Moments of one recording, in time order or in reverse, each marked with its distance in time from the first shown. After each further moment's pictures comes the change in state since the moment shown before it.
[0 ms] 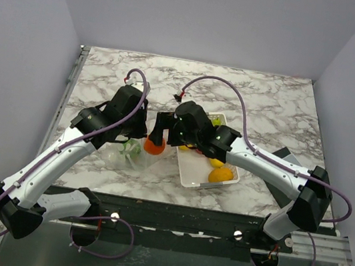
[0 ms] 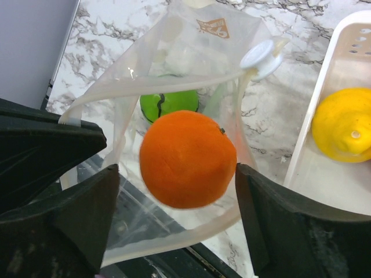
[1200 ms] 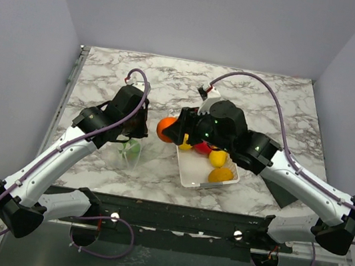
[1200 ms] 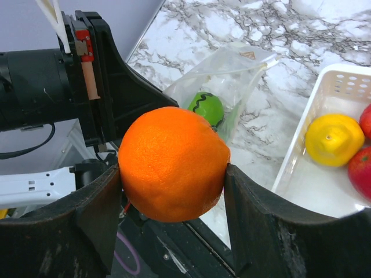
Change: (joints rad) left arm 0.000 0.011 -0.003 0.008 -0.002 0.000; right arm -0.005 -0.283 -0.022 -0.044 -0.037 -0.079
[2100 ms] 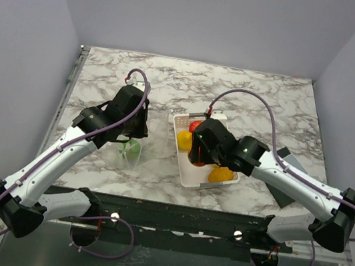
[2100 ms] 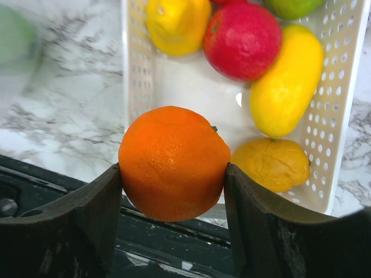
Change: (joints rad) left arm 0.000 0.002 0.000 0.000 0.000 0.000; right arm 0.000 0.066 -0.109 -0.414 0.303 0.098
